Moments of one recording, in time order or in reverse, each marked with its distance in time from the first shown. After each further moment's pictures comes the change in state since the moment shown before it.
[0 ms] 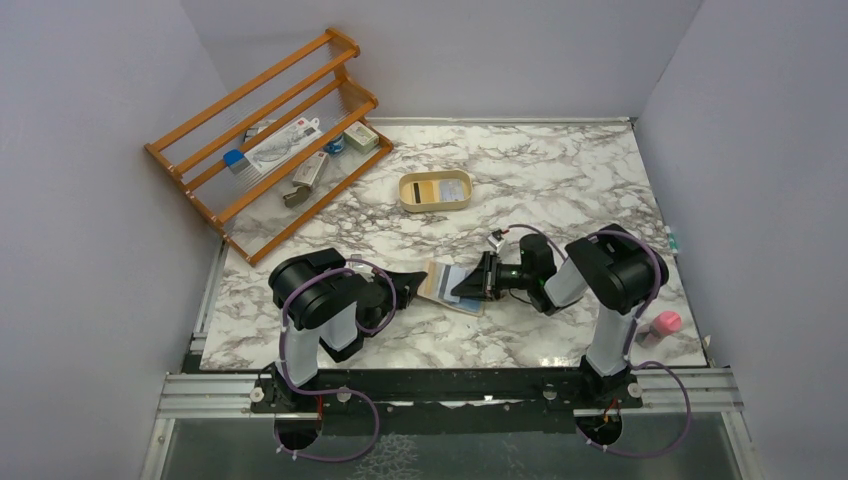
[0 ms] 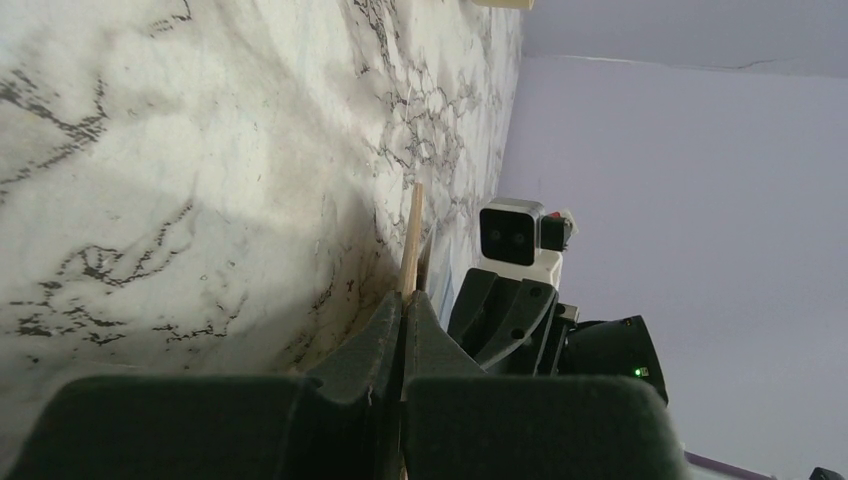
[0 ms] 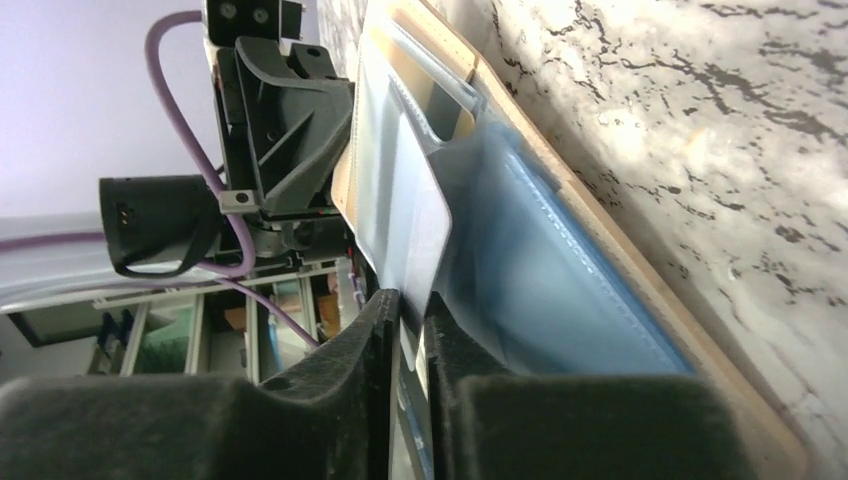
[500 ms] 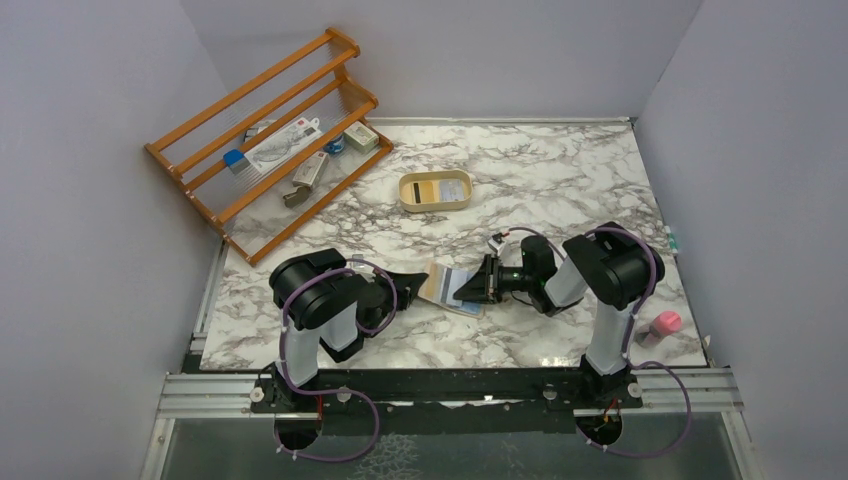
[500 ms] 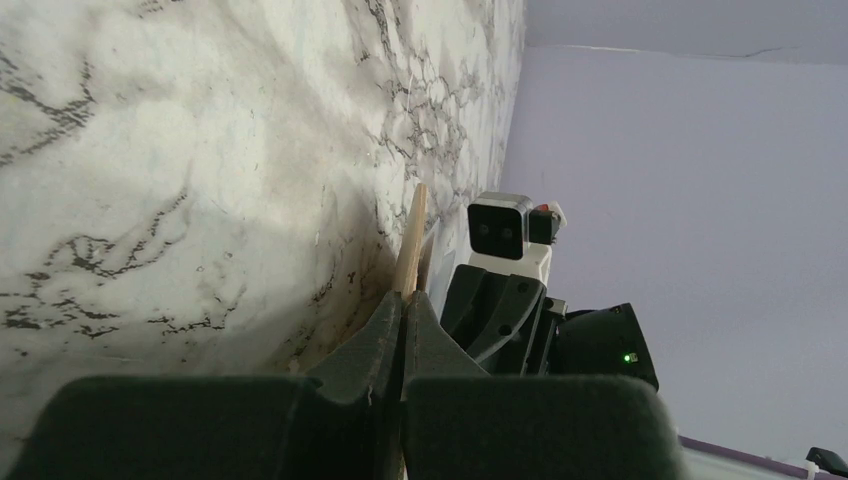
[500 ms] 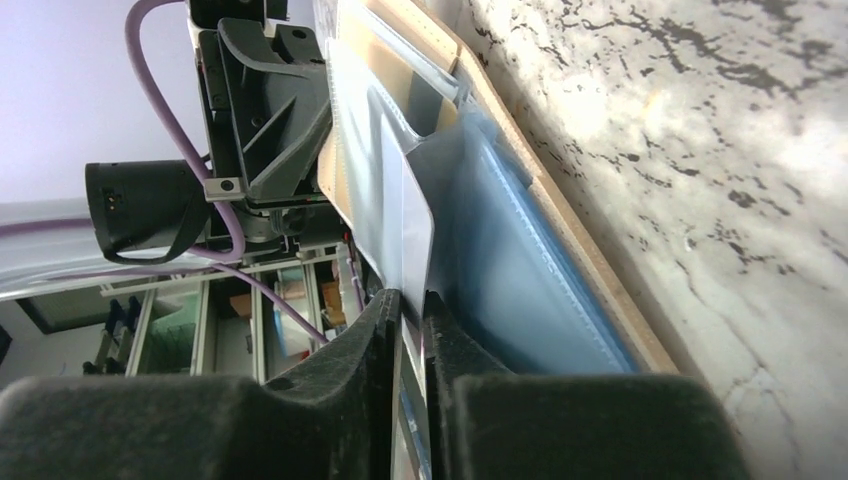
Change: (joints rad) left arm 0.000 0.002 0.000 0.000 0.011 0.006; right arm -0.020 0.036 -0.013 0.016 -0.046 -0.016
